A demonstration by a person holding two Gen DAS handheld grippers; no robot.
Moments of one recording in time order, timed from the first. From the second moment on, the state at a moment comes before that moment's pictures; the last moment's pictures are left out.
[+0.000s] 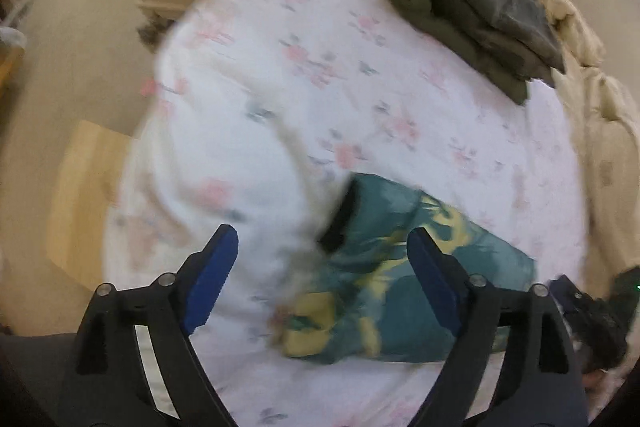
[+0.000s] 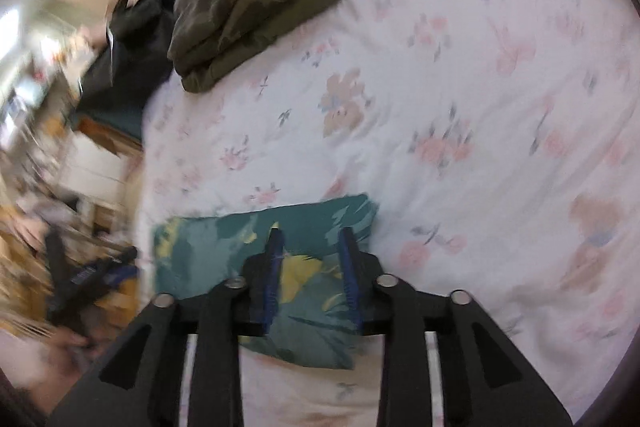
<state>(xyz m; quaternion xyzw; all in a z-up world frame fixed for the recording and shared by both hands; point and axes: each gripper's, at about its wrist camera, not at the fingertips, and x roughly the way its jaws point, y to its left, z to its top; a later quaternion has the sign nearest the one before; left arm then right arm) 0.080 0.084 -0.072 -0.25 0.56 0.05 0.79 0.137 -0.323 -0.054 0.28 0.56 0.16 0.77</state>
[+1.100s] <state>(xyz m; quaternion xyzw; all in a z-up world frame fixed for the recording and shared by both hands) 0.106 0.013 -0.107 -0.21 0.57 -0.08 0.79 0.131 -0.287 -0.130 0.31 0.60 0.21 0.71</state>
